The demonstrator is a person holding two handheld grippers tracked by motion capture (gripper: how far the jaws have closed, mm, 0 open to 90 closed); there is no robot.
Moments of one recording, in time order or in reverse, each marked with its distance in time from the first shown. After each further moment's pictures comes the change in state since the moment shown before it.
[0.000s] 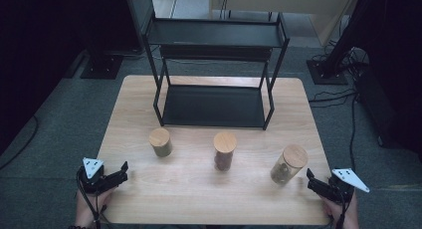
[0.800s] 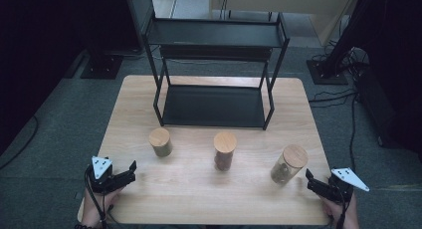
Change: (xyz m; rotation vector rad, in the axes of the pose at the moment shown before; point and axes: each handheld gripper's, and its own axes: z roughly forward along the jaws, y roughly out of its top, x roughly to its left) left arm -0.026 0.009 -0.008 -0.041 -0.071 0.030; right arm 0.001 0.000 0.001 0.014 0.016 -0.015
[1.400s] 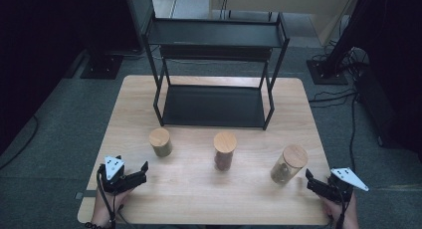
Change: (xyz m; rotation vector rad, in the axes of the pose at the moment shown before) left arm -0.030 0.004 0.005 -0.014 -0.079 0.030; right arm 0.001 0.000 0.001 0.012 -0.005 -0.004
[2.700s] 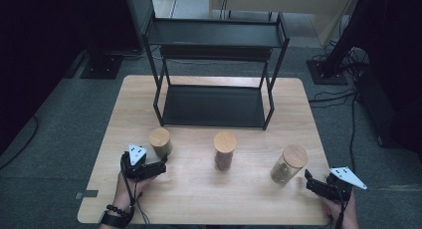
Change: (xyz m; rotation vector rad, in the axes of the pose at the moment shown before) left arm -0.037 0.020 0.042 0.027 -0.064 0.013; right arm 0.001 0.001 0.002 0.018 0.004 -0.013
